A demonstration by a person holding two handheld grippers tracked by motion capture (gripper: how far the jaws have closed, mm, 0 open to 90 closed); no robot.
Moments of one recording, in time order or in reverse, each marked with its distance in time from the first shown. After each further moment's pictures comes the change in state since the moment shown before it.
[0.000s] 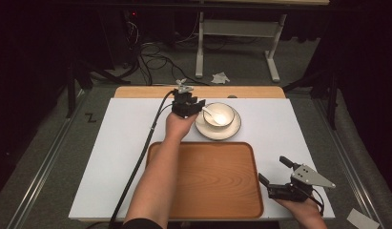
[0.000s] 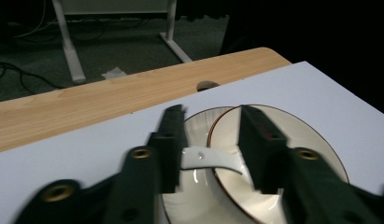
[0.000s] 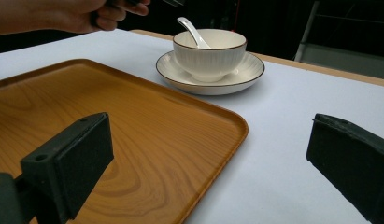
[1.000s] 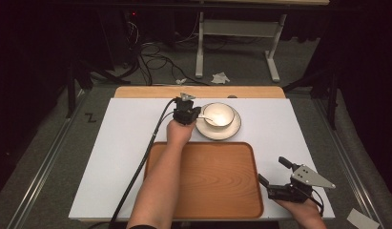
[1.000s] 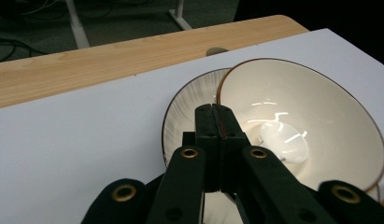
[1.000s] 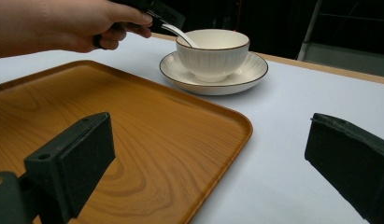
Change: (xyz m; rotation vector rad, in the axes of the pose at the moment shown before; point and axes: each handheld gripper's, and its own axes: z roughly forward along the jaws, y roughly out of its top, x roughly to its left) left arm 0.010 0.029 0.066 0.065 0.094 -0.043; right arm -0.001 -0.004 0.000 0.001 0.011 0.039
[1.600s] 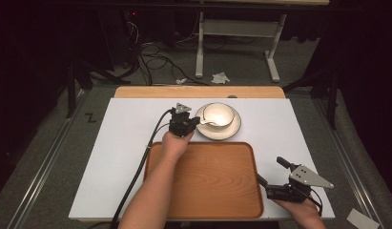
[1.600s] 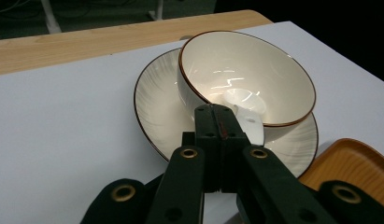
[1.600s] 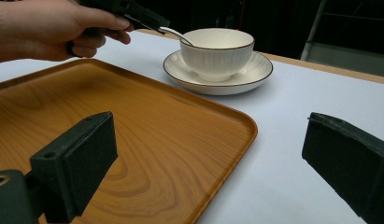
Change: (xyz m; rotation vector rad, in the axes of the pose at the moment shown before) left arm -0.003 -0.031 -0.029 -0.001 -0.054 0.000; right arm 0.002 0.001 0.000 0.004 0.003 -0.001
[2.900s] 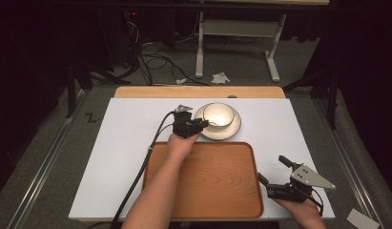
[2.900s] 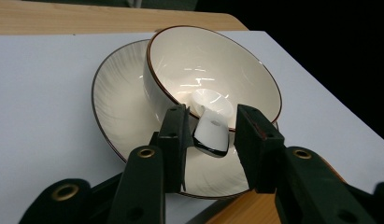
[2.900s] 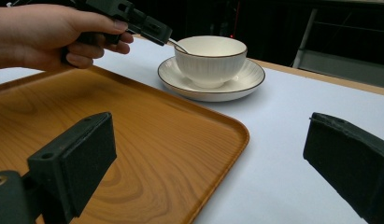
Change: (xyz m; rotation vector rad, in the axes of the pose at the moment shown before) left arm -0.013 -0.024 -0.027 -0.030 -0.142 -0.129; right arm 0.000 0.003 0.000 -0.014 -0.015 -0.007
